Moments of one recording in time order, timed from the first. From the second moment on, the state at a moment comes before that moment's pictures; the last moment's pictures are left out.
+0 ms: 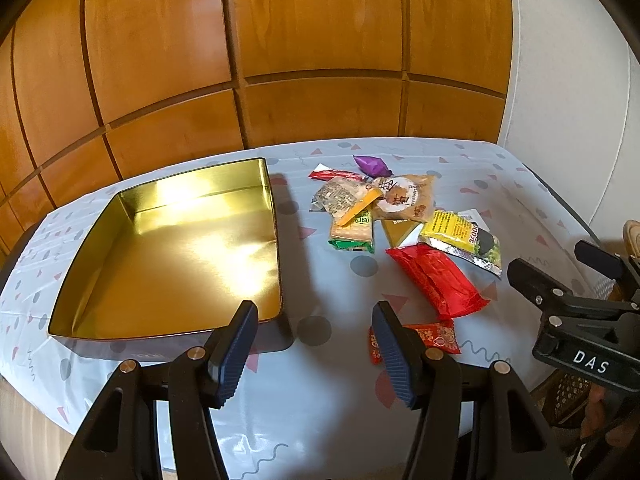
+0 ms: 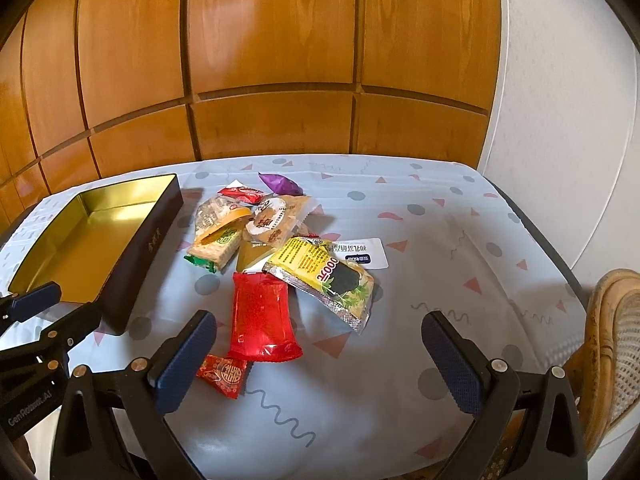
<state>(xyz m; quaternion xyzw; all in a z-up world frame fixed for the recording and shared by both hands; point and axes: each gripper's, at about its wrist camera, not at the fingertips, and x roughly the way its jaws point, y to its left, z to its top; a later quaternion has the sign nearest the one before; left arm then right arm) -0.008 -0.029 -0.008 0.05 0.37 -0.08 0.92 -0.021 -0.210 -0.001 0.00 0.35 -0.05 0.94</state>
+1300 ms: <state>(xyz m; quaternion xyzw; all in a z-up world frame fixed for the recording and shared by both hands) -0.002 -0.074 -0.043 0.11 0.44 -0.25 0.85 -0.013 -0.253 0.007 0.04 0.35 -0.07 0.93</state>
